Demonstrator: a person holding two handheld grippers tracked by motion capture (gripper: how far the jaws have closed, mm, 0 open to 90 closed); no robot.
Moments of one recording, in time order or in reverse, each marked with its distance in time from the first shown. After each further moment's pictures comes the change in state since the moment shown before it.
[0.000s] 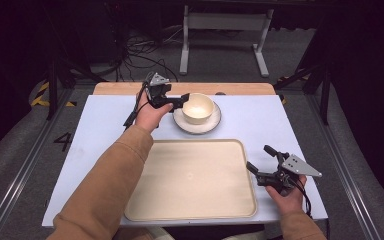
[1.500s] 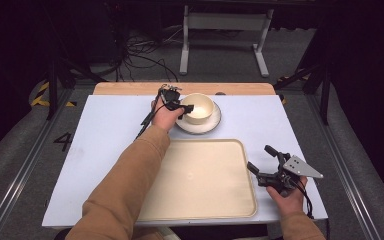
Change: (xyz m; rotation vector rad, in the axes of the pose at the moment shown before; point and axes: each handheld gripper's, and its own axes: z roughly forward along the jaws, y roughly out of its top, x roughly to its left) left arm 0.006 -0.032 0.073 0.271 0.057 -0.138; right arm 0.000 -0.001 -0.002 -0.025 0.003 0.004
